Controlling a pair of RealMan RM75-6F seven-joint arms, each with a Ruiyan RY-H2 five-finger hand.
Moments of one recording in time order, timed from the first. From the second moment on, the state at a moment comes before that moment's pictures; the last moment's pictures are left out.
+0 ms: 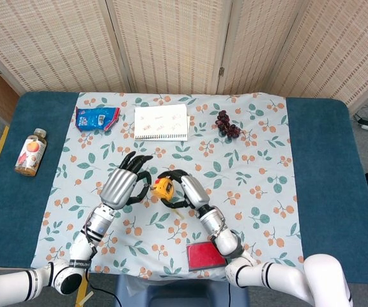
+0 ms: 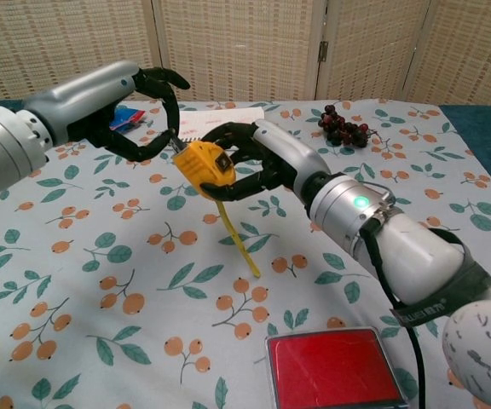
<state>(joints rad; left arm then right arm) -0.69 -1.58 -0.21 -1.56 1.32 1.16 0.20 0.78 -2.00 0.30 -1.14 -1.33 1.01 0.44</state>
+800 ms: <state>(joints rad) -0.61 -1.46 -0.27 -1.51 1.25 1.23 0.05 0.69 -1.82 0.23 -1.22 -1.33 1.01 0.36</state>
